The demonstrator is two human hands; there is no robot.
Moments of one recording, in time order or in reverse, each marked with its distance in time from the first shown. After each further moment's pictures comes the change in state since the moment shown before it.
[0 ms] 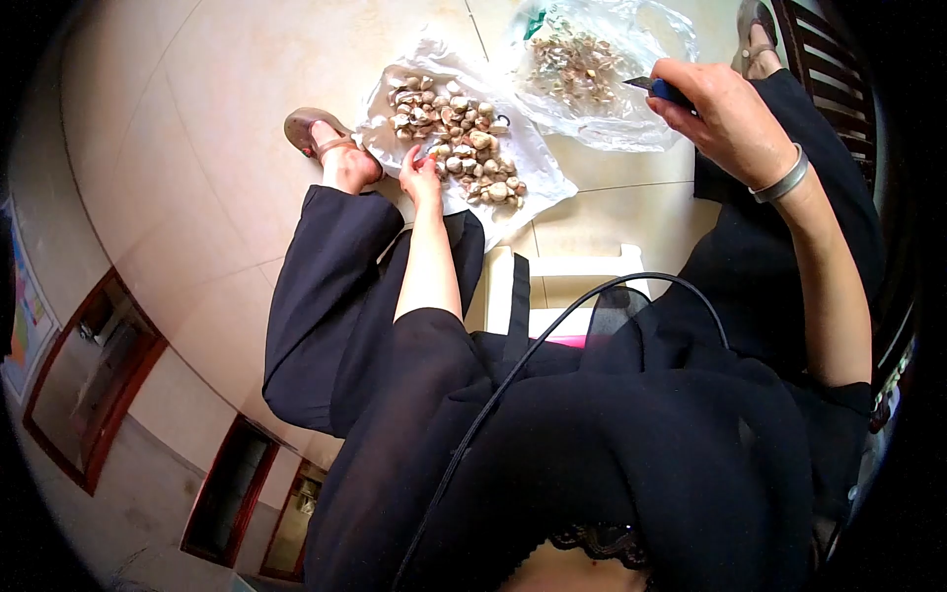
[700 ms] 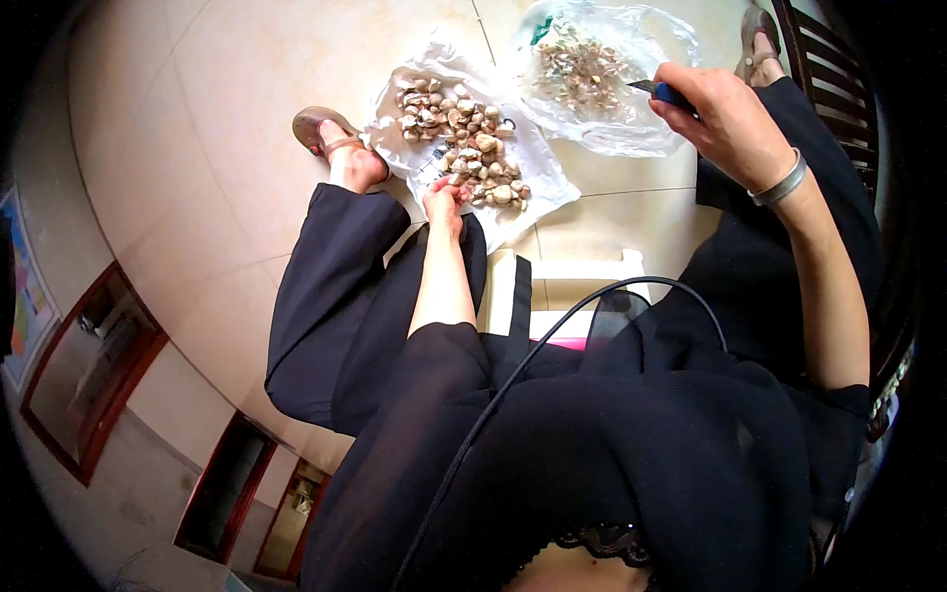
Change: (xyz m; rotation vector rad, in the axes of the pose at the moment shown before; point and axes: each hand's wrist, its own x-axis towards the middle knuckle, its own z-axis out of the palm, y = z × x) left_hand -0.039 -0.006 -0.003 -0.500 -0.114 -0.500; right_hand 0.000 -0.003 -0.003 0.010 0.018 0.027
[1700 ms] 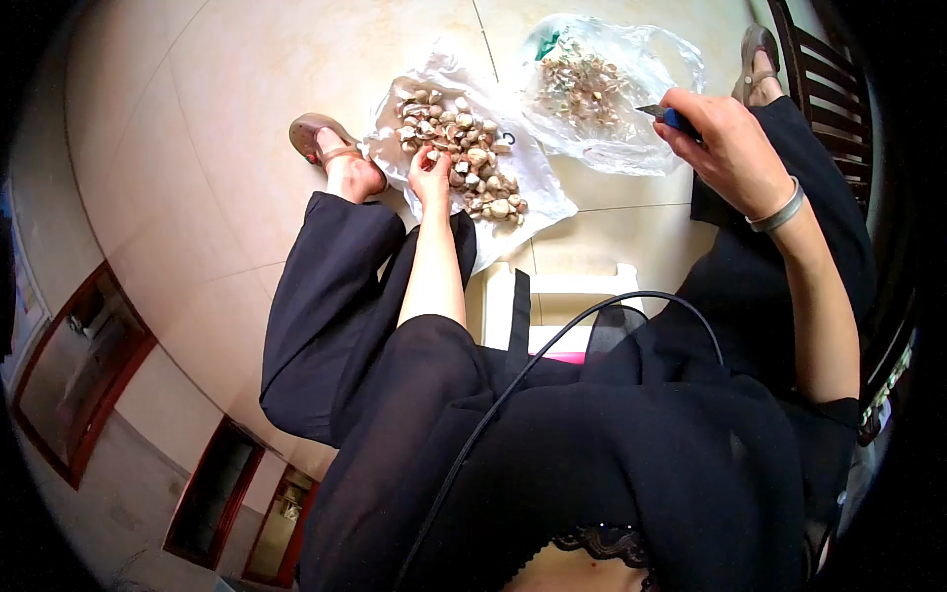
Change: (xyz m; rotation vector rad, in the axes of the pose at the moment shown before) left_hand 0.057 0.014 0.025 0.393 0.095 0.612; right_hand 0.003 -0.004 0.000 -0.005 0.016 0.026
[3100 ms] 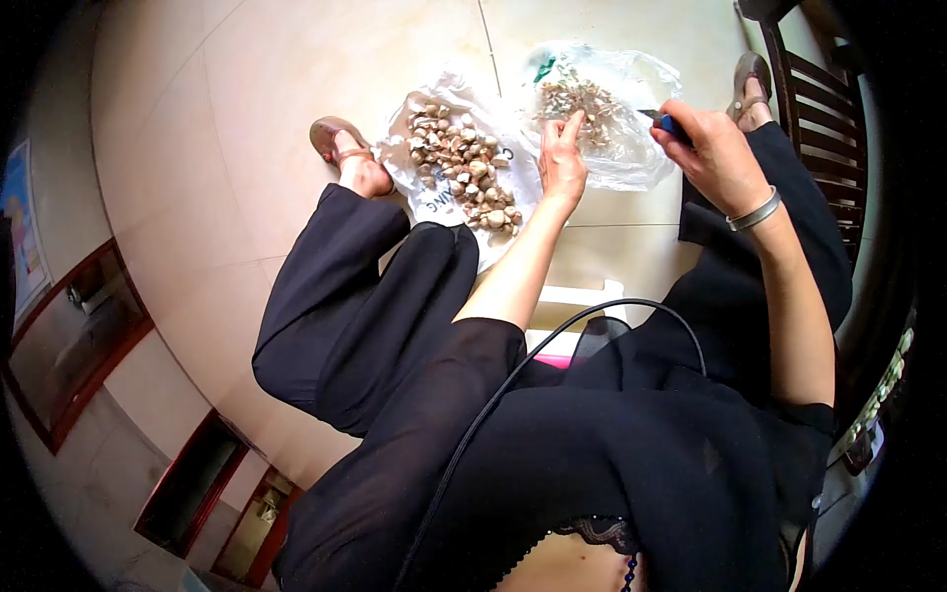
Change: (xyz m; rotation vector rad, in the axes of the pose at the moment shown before) left_hand -0.139 0.166 0.125 0.280 -0.254 0.536; right_hand -0.019 0.013 -0.010 0.115 0.082 0.038
